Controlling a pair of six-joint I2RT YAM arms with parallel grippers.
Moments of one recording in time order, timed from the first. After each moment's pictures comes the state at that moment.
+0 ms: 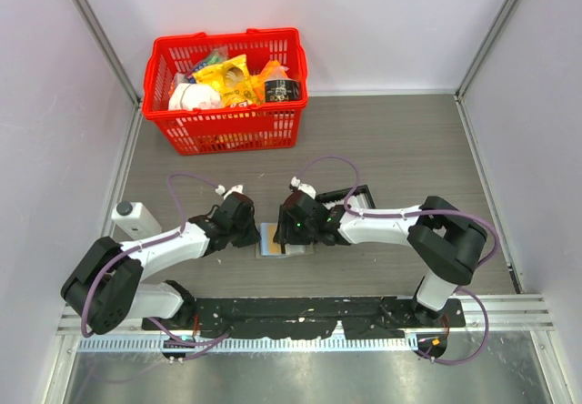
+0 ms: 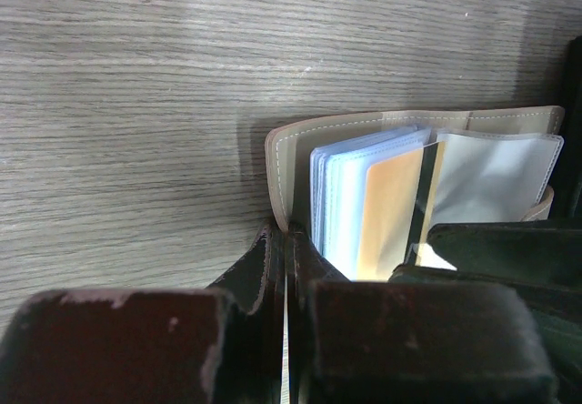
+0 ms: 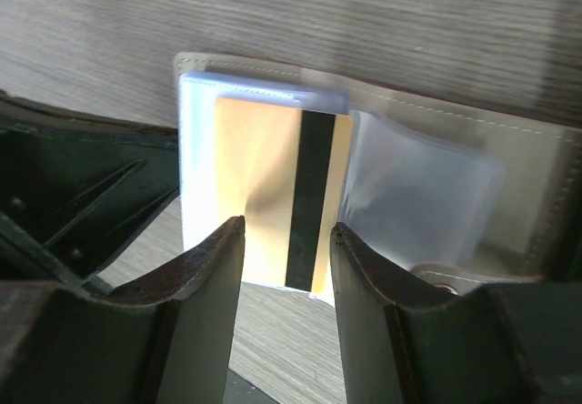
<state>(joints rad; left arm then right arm) -0.67 1.28 0.51 -0.18 -0.06 -0.84 1.00 1.68 0.90 -0.09 0.06 0.92</state>
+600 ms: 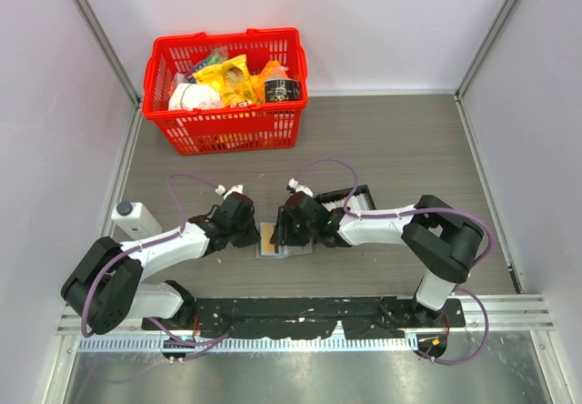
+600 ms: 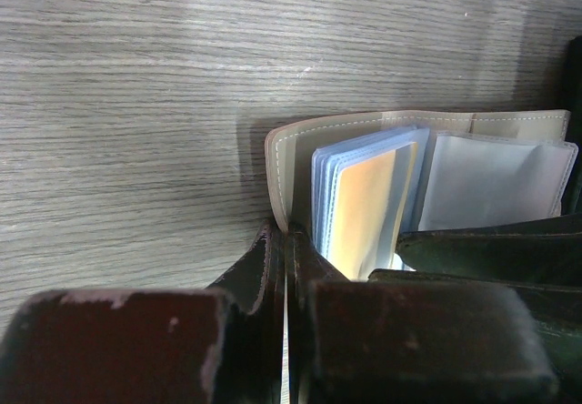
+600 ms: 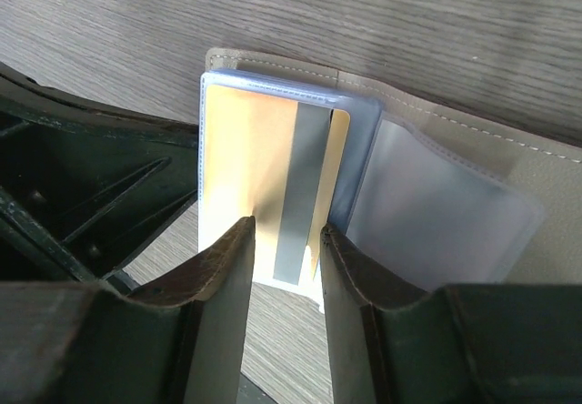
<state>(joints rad) -0.67 1.29 0.51 -0.18 -0.06 -0.84 1.00 1.71 0.87 0.05 -0.04 0.91</state>
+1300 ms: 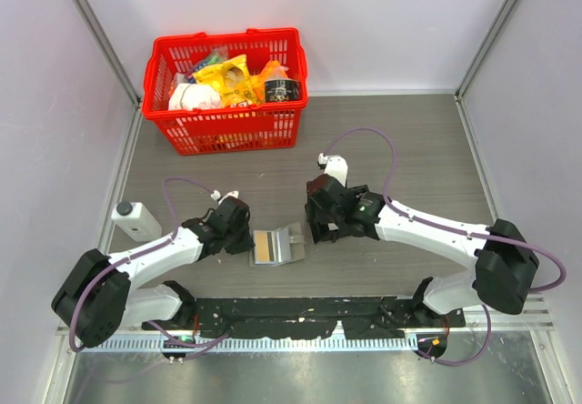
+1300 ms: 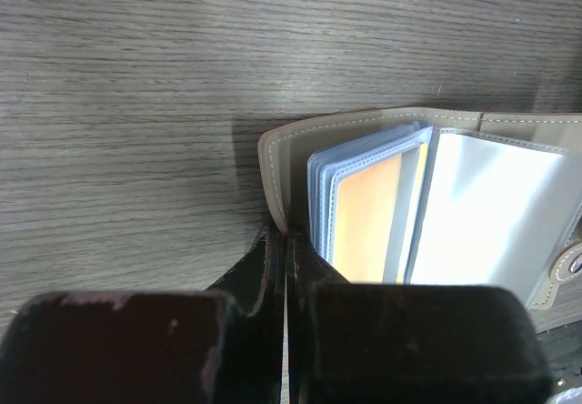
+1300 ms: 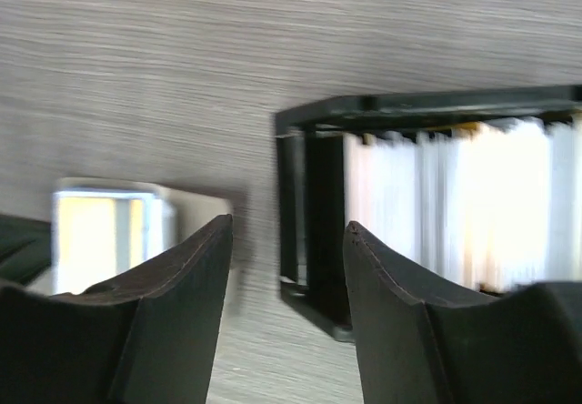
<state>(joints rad) -0.67 1.19 0.50 -0.33 -0.05 -0.83 0.95 1.37 0.95 -0.38 0.40 0.68</state>
